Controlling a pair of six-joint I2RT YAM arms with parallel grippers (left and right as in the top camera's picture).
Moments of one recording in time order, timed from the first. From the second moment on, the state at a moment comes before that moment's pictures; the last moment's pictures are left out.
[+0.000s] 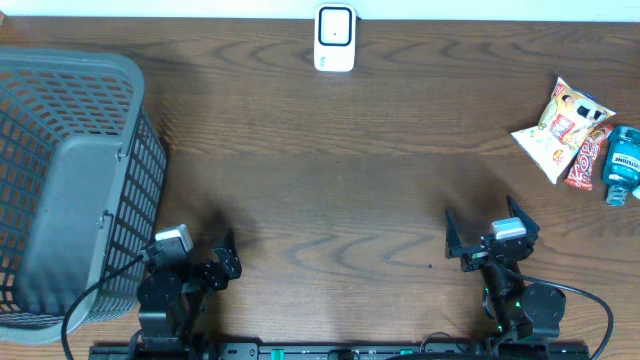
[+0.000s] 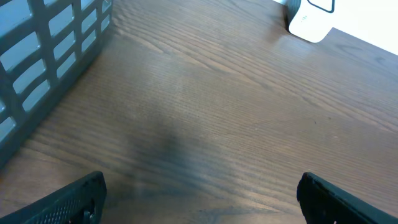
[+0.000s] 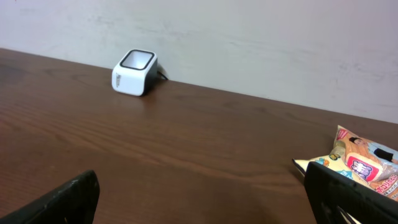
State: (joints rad) left arm -0.03 0.01 0.16 -0.63 0.05 -0.36; right arm -0.04 0.01 0.01 -0.05 -0.23 -0.13
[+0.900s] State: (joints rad) left arm -0.03 0.01 0.16 -0.63 0.05 -0.36; right arm -0.04 0.01 0.01 -0.05 -0.23 -0.13
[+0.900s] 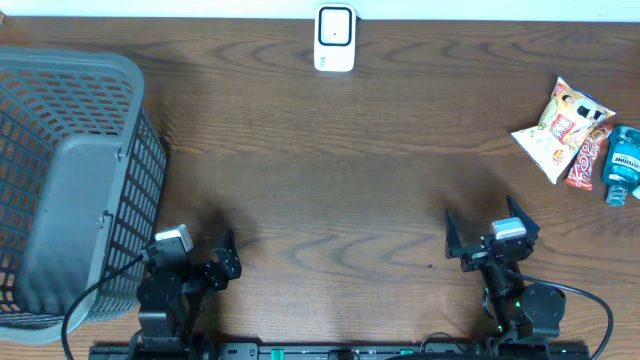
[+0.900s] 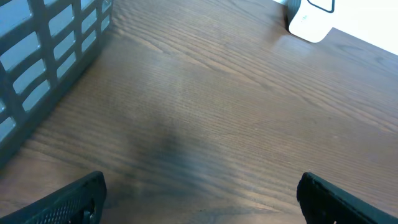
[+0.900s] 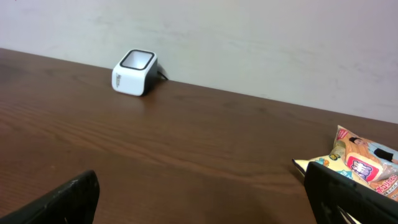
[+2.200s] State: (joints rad) left arm -0.03 0.01 0.01 -0.08 -0.13 -0.21; right arm -0.04 0.01 0.01 -0.05 -0.23 -0.13
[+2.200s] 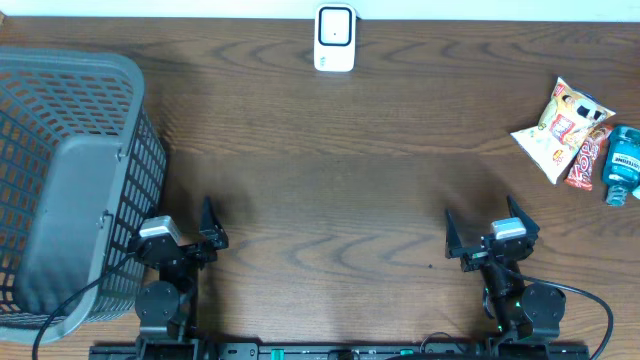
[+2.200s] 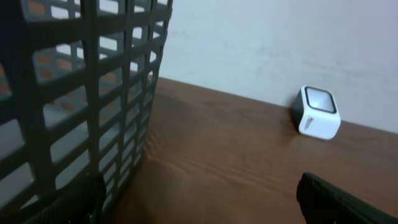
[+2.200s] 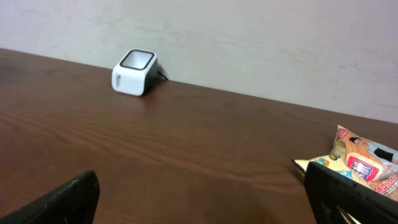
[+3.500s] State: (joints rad) left arm -0.03 0.01 0.02 -0.12 -0.09 -0.12; right arm -0.04 0.01 0.01 -0.05 -0.23 -0.13
